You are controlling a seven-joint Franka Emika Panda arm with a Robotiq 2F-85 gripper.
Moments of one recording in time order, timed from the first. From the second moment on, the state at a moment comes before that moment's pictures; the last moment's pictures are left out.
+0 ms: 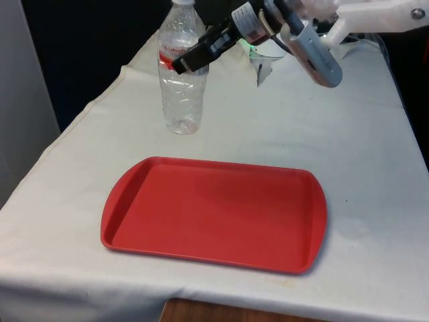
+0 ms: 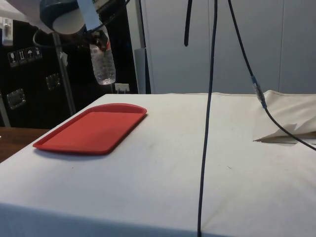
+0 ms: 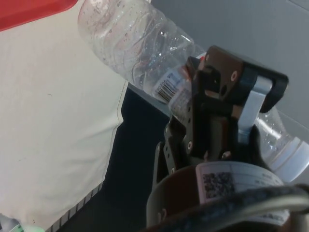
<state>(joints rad) 0.29 0.83 -0.25 -1.09 -0.76 1.61 1.97</state>
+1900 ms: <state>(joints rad) 0.29 0.85 -0.16 -1.10 -0.91 1.53 2.07</state>
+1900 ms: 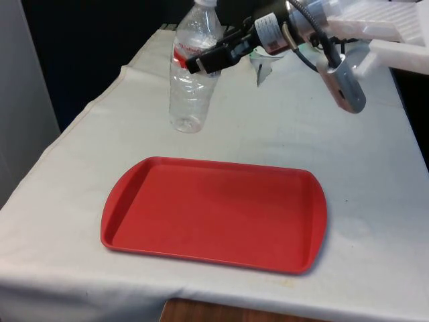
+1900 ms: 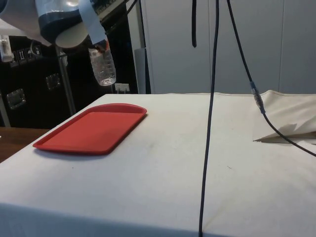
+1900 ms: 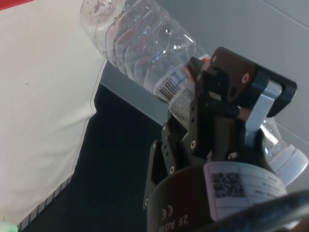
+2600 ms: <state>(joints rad) 0.29 0.86 -0.14 -1.10 -0.91 1.53 2.09</state>
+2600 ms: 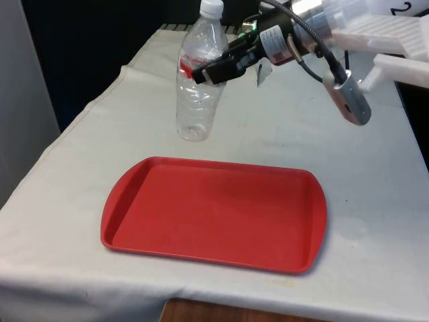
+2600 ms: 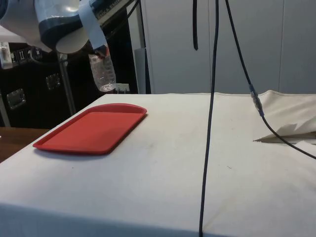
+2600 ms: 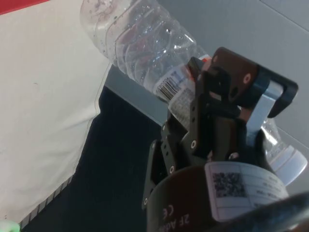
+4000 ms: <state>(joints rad) 0.24 0.88 -0.06 -1.14 -0.90 1.55 2.21</state>
